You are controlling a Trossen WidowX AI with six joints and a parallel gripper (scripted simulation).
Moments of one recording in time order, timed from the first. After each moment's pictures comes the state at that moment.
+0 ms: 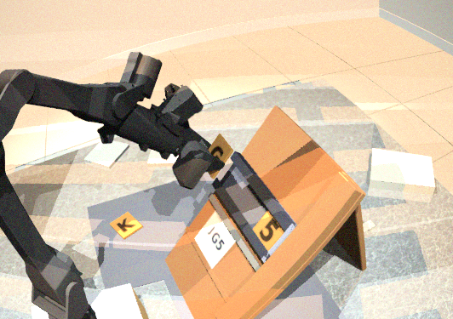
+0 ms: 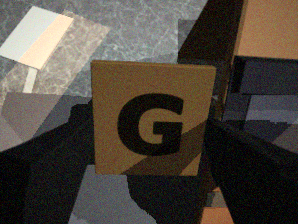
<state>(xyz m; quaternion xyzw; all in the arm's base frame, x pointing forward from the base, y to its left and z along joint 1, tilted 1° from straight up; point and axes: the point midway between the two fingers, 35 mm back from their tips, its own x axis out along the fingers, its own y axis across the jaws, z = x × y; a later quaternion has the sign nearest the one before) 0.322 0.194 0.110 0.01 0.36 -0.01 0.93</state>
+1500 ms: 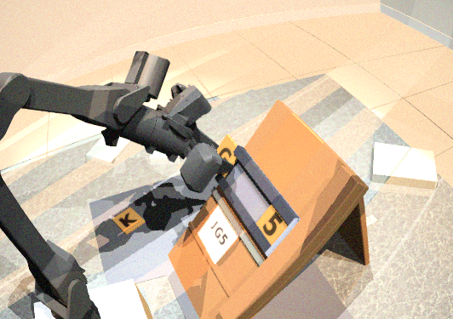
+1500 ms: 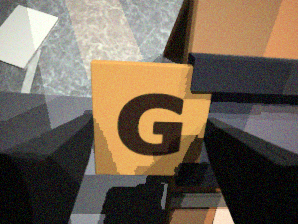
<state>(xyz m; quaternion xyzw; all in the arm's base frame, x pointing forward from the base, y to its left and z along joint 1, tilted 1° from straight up) 0.322 0.171 0.109 0.01 0.36 -0.01 0.93</state>
